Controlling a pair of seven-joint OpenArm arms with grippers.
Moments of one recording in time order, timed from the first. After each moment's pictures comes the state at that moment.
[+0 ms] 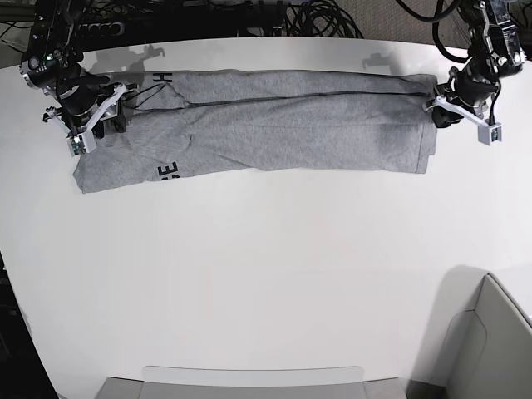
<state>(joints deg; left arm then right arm) 26.3 -19.4 -29.5 105.1 -44.7 -7.2 55.2 -24.7 19.2 20.4 114.2 27.0 22.5 -55.1</state>
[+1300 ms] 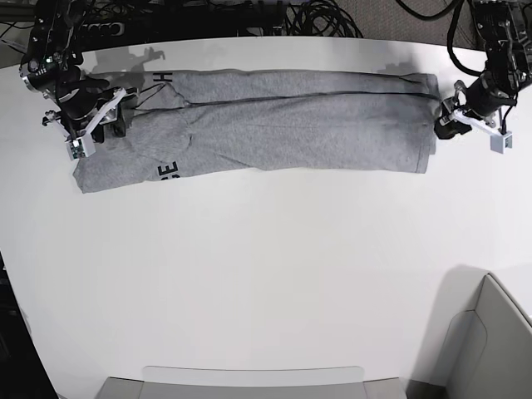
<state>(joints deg) 24.0 -26.0 -29.7 94.0 -59.0 -7.3 55.9 -23.6 19.1 20.2 114.2 27.0 22.5 -55.1</state>
